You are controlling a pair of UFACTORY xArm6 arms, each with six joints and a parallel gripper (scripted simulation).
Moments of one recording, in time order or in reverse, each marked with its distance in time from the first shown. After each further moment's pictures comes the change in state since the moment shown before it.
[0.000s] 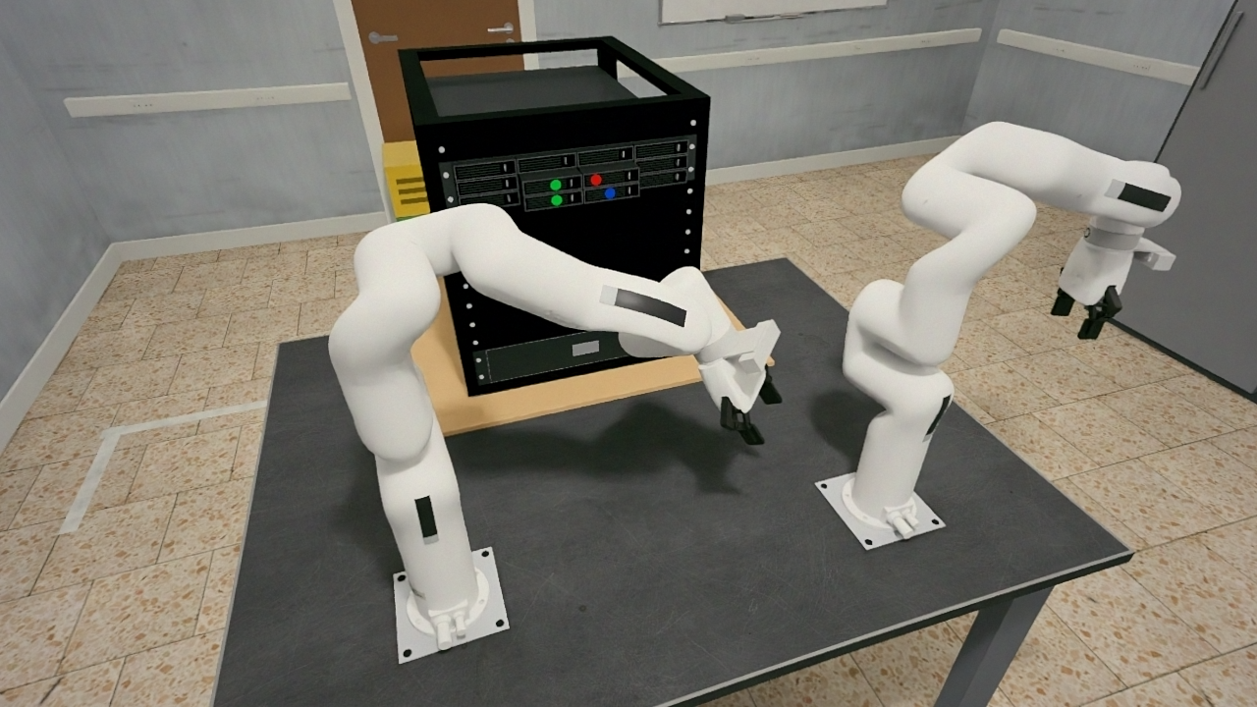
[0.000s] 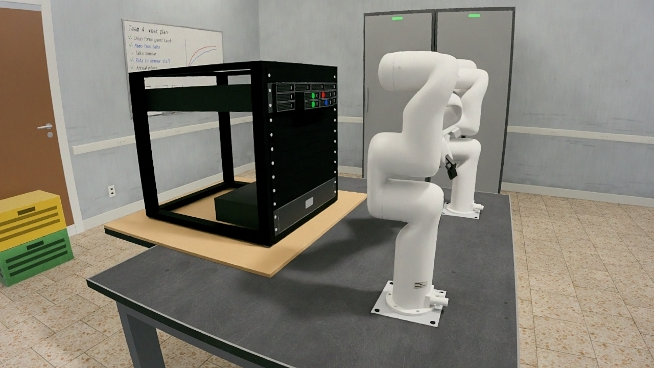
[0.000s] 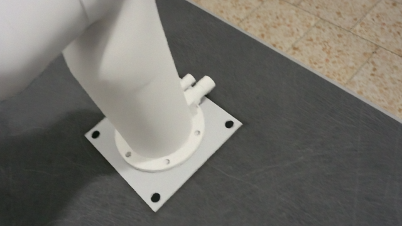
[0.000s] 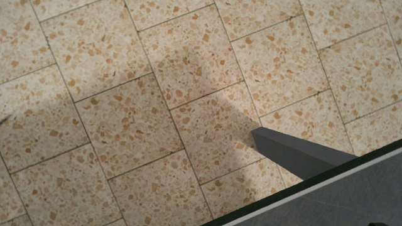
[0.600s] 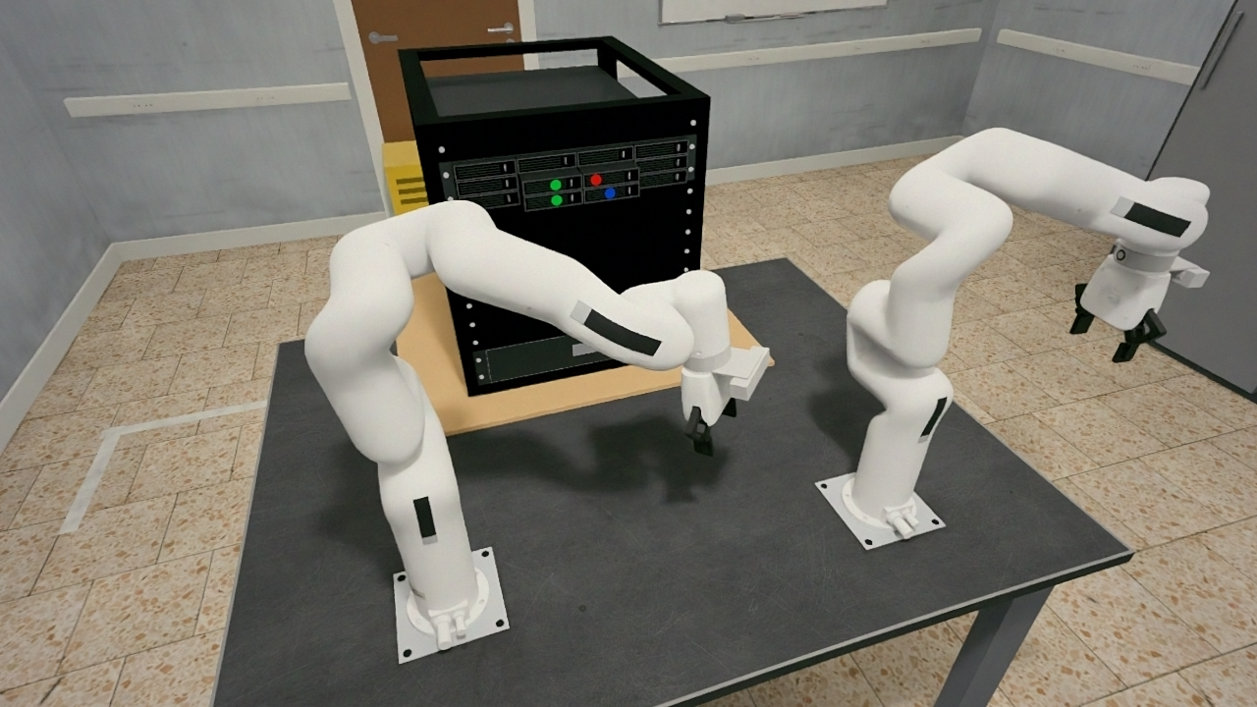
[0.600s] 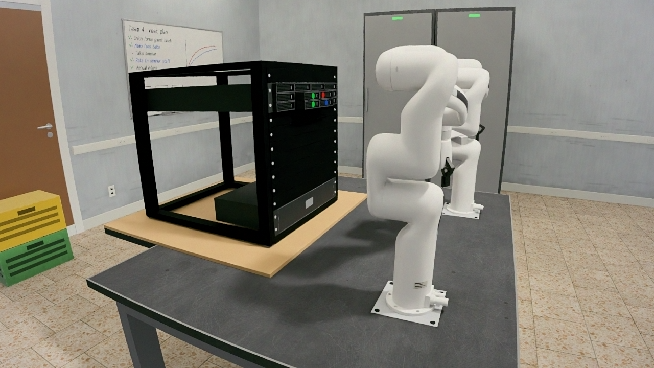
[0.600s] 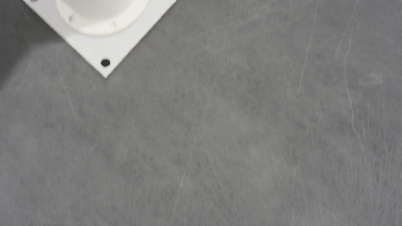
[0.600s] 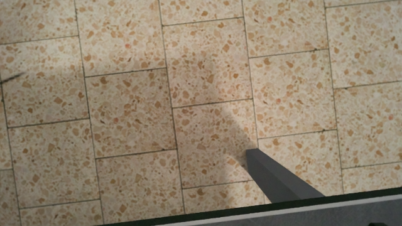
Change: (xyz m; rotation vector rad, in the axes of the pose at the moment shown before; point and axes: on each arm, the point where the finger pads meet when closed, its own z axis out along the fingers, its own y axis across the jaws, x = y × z) left arm -0.059 0.044 -0.027 -0.047 -0.417 0.036; right arm 0.010 0.067 0.005 0.060 0.029 -0.262
